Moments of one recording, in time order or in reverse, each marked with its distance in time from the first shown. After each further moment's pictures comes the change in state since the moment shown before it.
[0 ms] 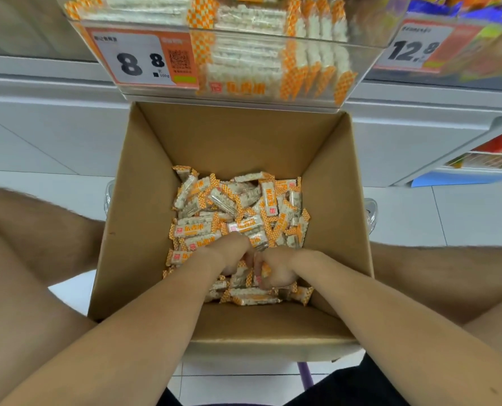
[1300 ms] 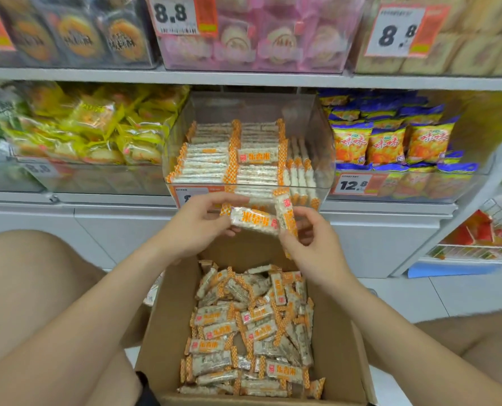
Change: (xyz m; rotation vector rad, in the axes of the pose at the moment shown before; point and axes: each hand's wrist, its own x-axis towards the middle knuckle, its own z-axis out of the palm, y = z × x) left_hand -0.228 0.051 -0.193 -0.726 0.836 0.395; right_hand -0.175 -0.042 -0.093 0.845 1.397 -0.342
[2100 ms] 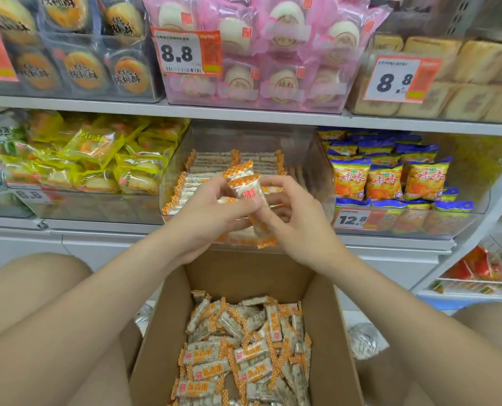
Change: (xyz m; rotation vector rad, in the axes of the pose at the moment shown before) left_hand 0.041 0.058 -0.007 -0.416 0.083 -0.030; right_hand 0.064 -0.093 -0.008 -0.051 -0.168 -0.377
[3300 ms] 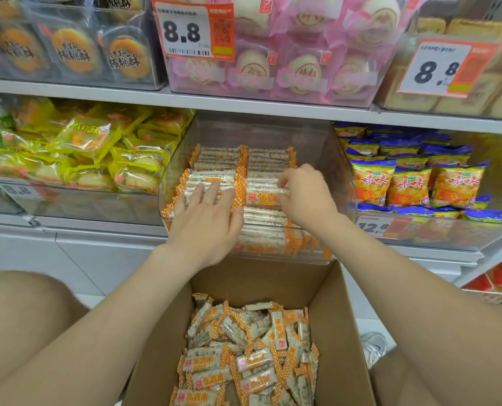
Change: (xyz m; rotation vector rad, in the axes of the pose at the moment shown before) left_hand 0.042 -0.057 -0.030 1.450 0.177 0.064; right_hand 0.098 0.068 0.012 -0.802 -0.022 0.158
